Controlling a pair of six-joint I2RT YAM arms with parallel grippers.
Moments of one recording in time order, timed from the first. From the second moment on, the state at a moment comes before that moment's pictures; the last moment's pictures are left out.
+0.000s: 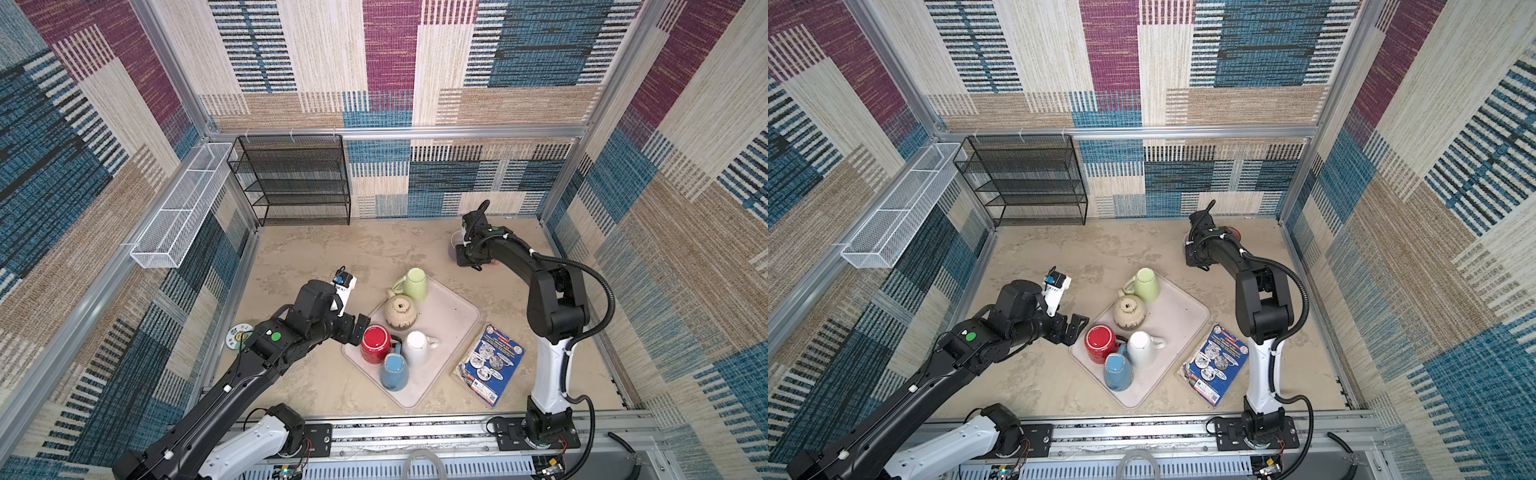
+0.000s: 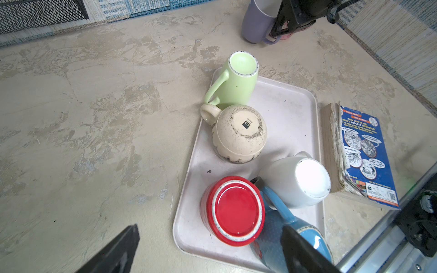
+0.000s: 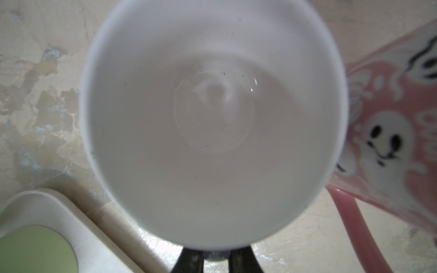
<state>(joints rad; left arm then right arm) -0.58 0.94 0.93 -0.76 0.01 -0.13 0.22 2.08 1.68 -0.72 0.09 0.15</state>
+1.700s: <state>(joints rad) -0.56 1.38 1.25 -0.80 0.21 -0.05 0.32 1.30 1.05 -0.35 -0.10 0.14</state>
